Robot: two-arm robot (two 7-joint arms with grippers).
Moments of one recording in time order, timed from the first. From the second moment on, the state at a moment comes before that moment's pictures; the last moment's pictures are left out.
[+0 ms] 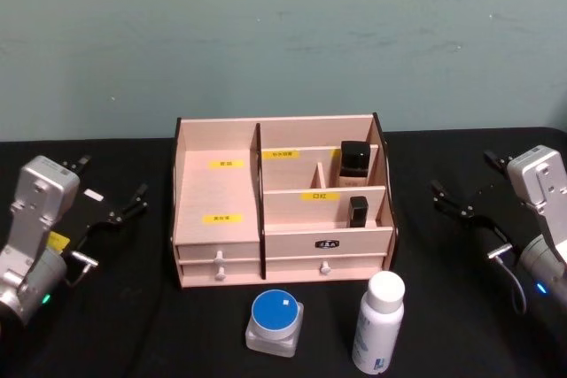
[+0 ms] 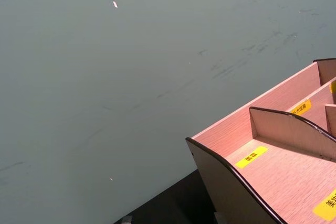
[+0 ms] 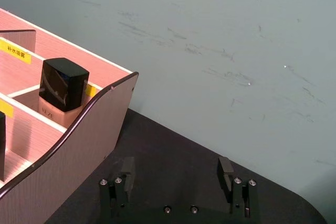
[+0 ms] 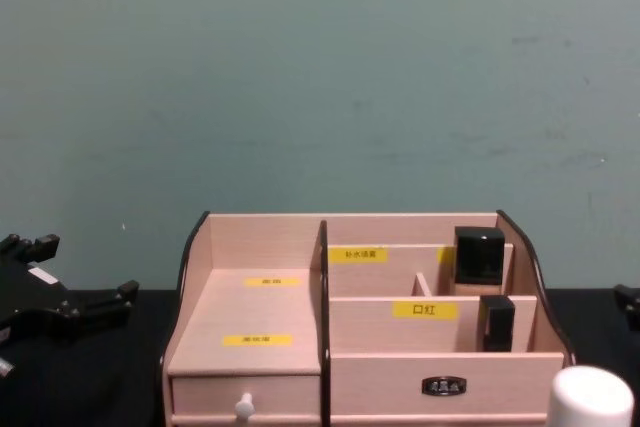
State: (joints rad) left arm -0.20 0.60 0.45 -1.41 -0.25 -0.12 0.03; right arm 0.20 0.60 -0.45 -1.41 0.25 -0.12 -0.03
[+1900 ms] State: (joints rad) left arm -0.20 0.60 0.45 -1.41 -0.25 -0.12 0.03; right arm -0.22 0.78 -0.30 -1.99 0.45 -0.04 0.29
